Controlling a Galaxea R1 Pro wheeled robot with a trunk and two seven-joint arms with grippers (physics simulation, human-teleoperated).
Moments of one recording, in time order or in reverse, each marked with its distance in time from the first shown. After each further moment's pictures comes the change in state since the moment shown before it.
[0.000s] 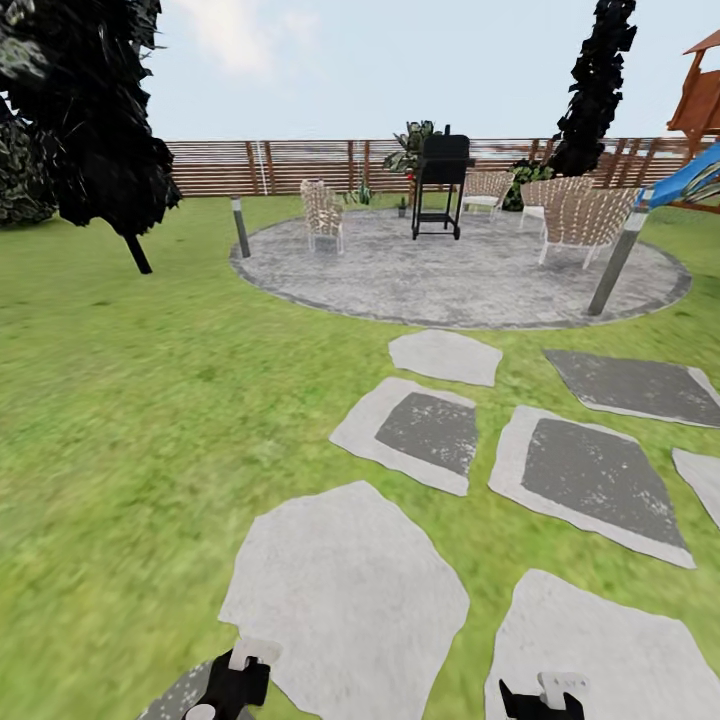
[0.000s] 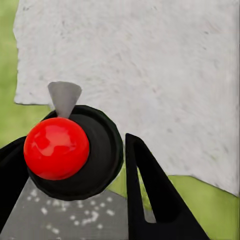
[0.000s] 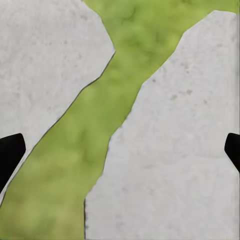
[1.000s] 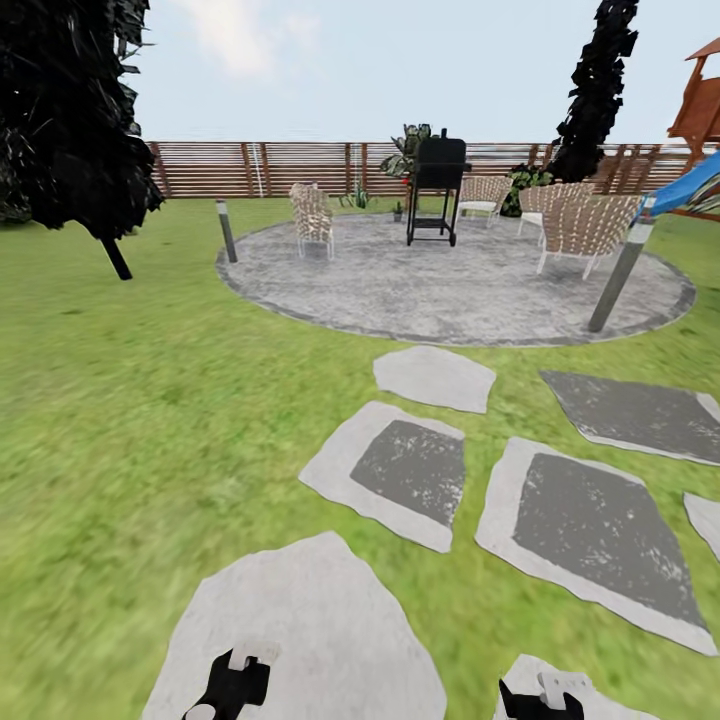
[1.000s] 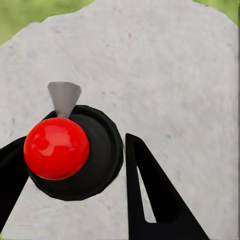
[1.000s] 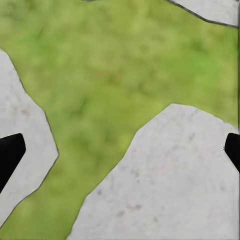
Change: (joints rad) left arm 0.000 0.000 0.001 0.000 0.000 0.000 0.000; right arm 0.000 0.000 0.000 0.000 0.000 0.000 0.000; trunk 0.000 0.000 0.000
